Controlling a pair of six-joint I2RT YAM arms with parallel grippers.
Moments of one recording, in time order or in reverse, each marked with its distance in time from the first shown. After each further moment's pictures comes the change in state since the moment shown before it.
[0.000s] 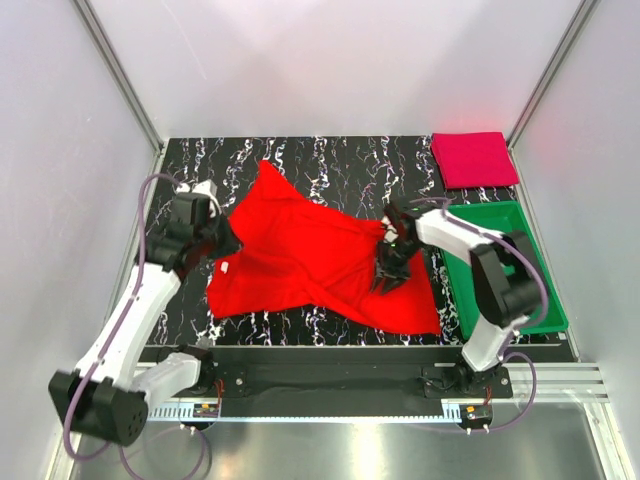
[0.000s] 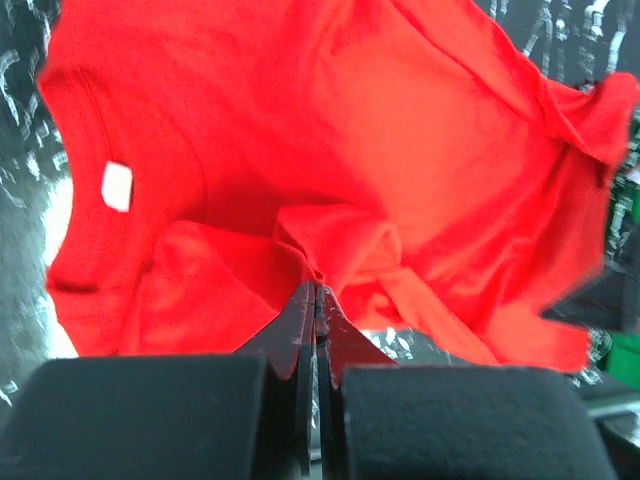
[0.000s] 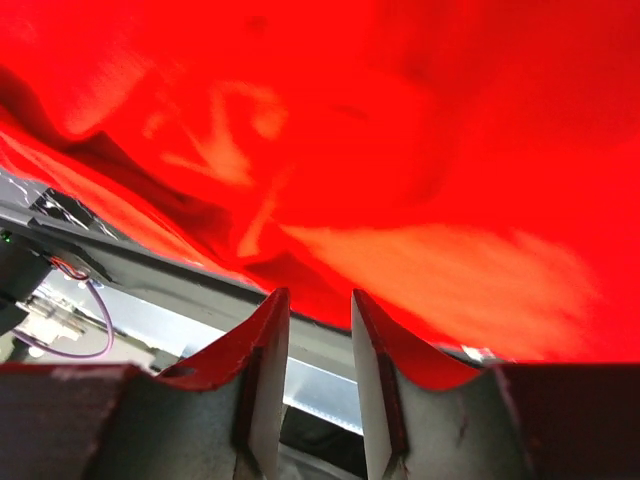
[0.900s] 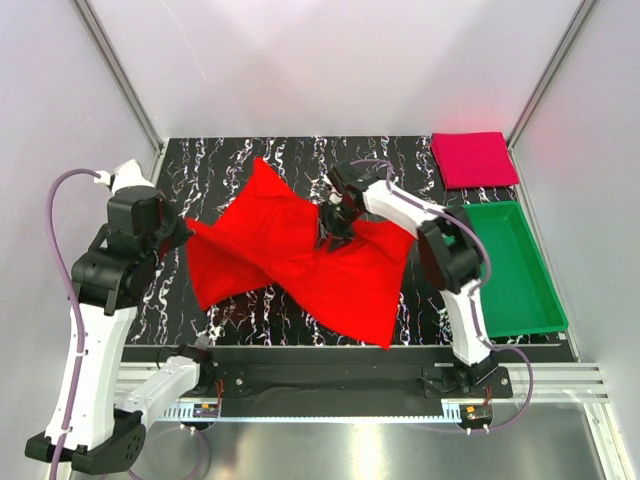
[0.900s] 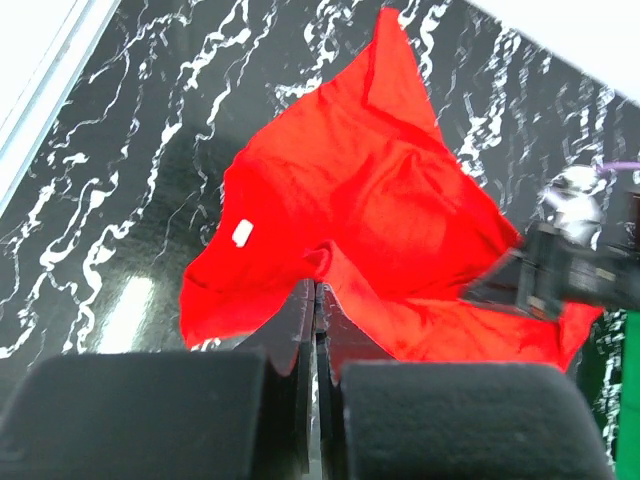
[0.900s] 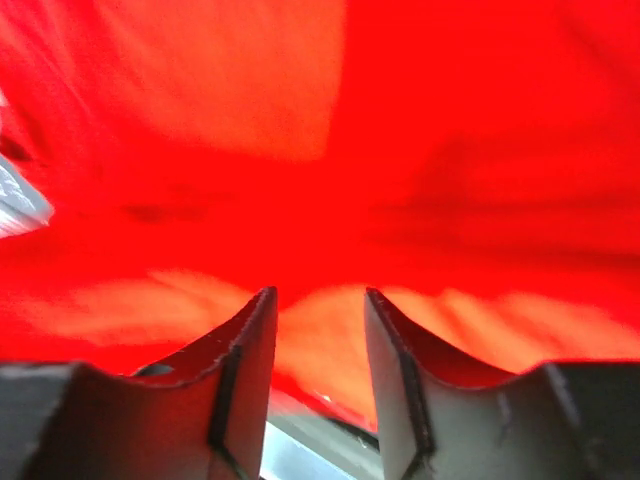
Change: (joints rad) left arm 0.011 -0.156 0.399 -0.328 -0.387 -0.031; right arm 0.181 0.485 0.684 0.066 -0.012 0.060
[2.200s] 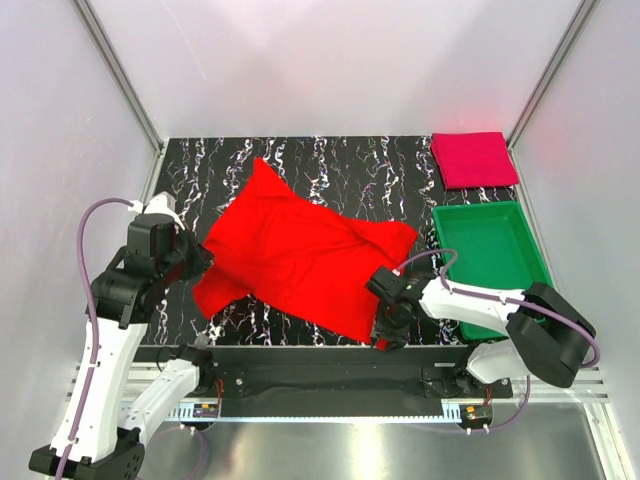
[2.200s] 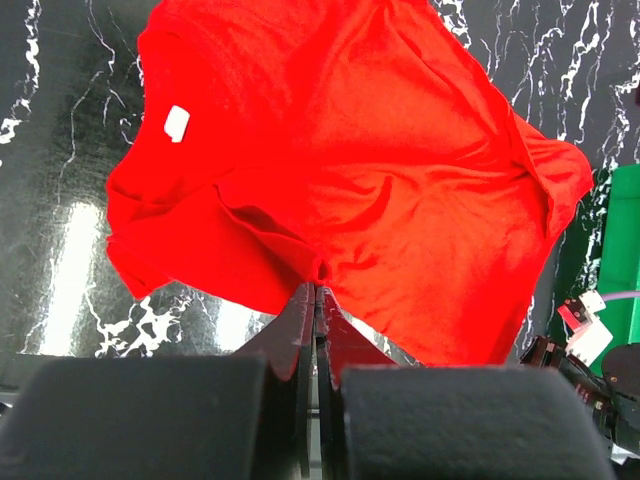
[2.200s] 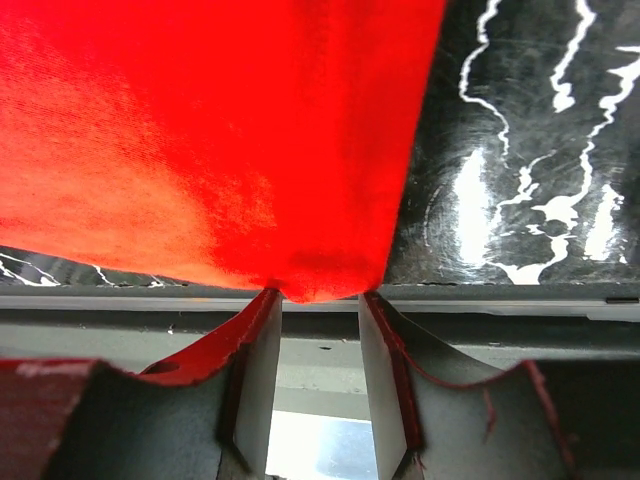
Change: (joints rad) left arm -0.001 -0.125 -0.255 -0.003 0.251 -0.040; right arm 0.283 -0.835 -1.152 0.135 0.309 0.580
